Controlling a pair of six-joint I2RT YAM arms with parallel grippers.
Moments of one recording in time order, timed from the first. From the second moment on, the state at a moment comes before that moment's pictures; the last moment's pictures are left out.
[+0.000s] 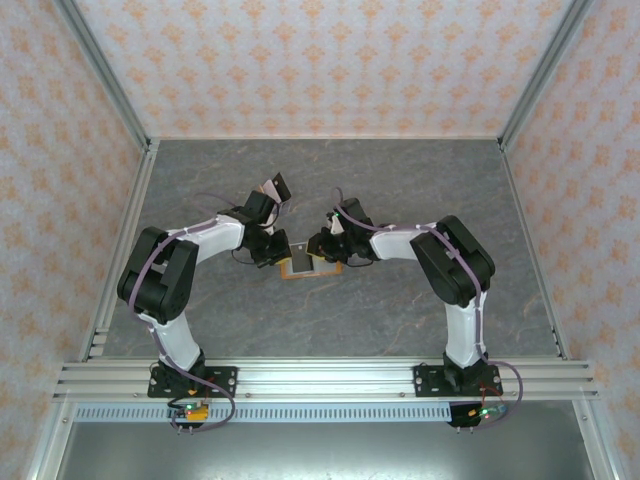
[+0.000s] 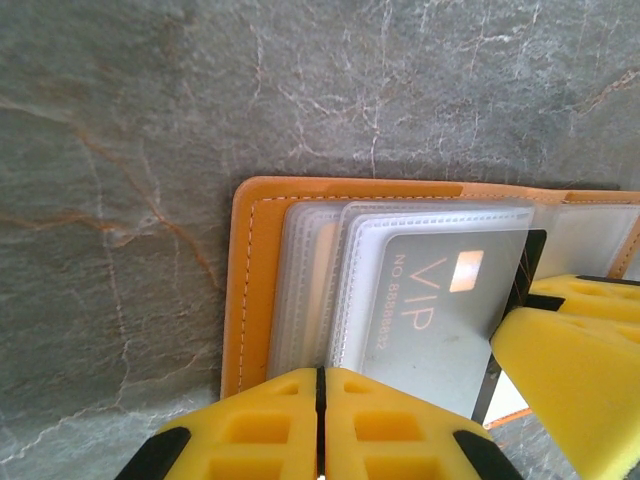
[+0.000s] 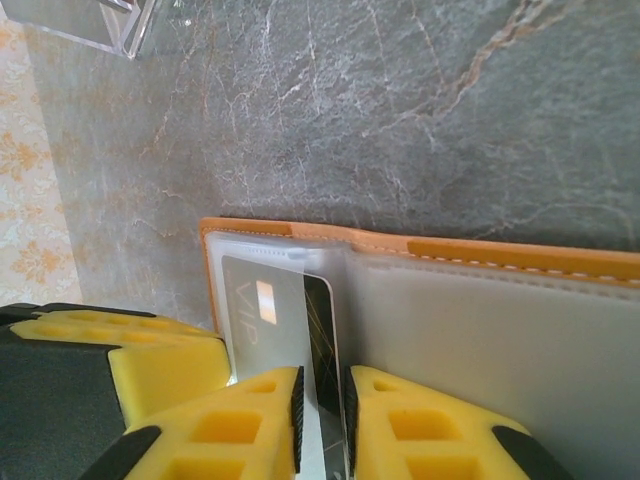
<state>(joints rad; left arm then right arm) -0.33 1.78 1.03 -0.49 0.37 -0.75 0.61 1.99 1.08 0.07 -0.55 0.90</state>
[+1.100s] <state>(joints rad) -0.33 1.78 1.03 -0.50 0.36 -0.75 0.58 1.90 1.02 0.05 -0.50 0.84</state>
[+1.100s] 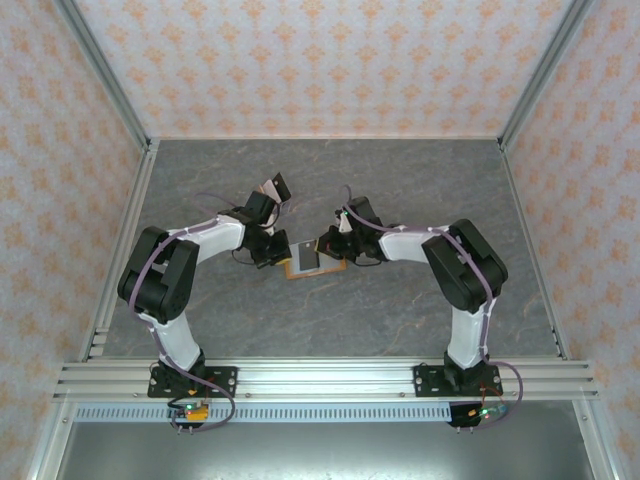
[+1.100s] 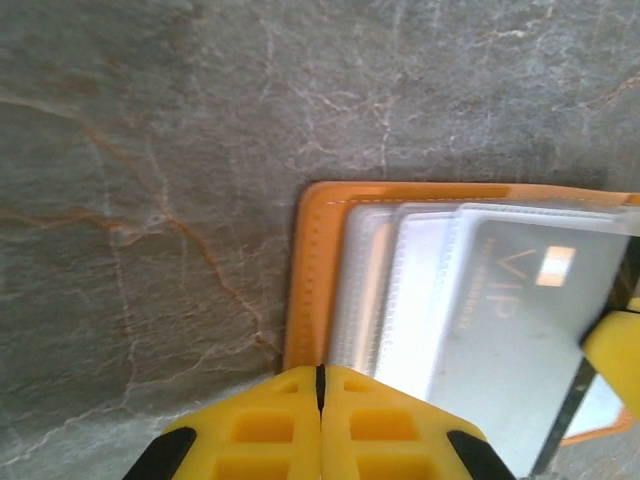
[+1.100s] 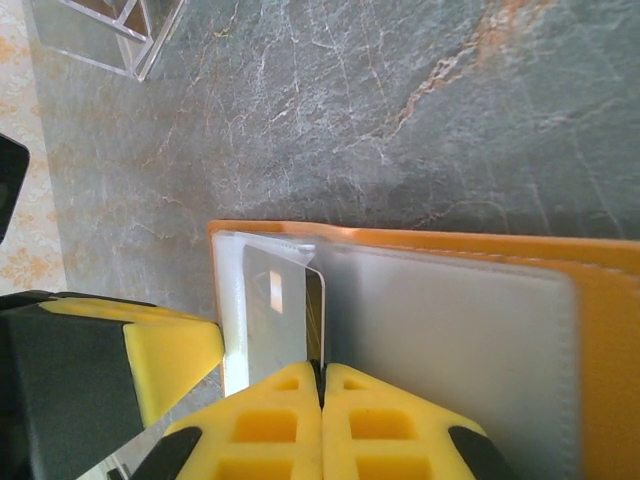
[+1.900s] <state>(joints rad) -0.36 1.83 1.06 -0.41 0.43 -0.75 0.57 1.92 1.02 0.07 -0.53 0.85</state>
